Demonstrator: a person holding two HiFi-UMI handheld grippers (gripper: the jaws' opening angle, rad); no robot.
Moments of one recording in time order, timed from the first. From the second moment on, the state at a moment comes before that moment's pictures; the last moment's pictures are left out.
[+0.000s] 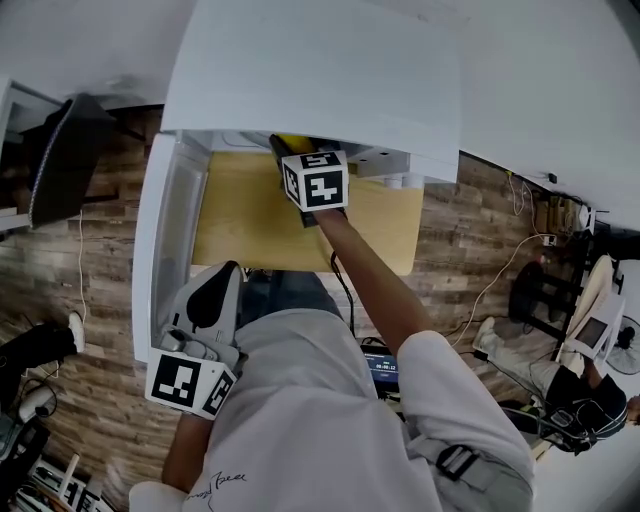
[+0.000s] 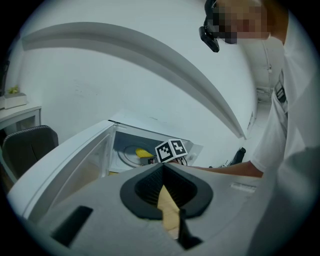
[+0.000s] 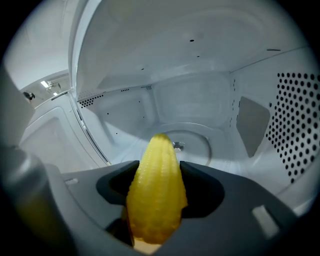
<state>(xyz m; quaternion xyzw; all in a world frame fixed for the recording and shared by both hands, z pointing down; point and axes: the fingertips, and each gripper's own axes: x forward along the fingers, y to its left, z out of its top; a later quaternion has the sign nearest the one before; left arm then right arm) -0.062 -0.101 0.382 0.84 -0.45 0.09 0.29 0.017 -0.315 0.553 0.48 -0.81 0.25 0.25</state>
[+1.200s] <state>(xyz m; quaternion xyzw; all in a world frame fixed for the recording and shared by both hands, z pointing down) -0.056 -0.100 0.386 0.83 -0.45 0.07 0.32 0.017 -0.354 0.573 0.52 -0.79 0.20 0.24</state>
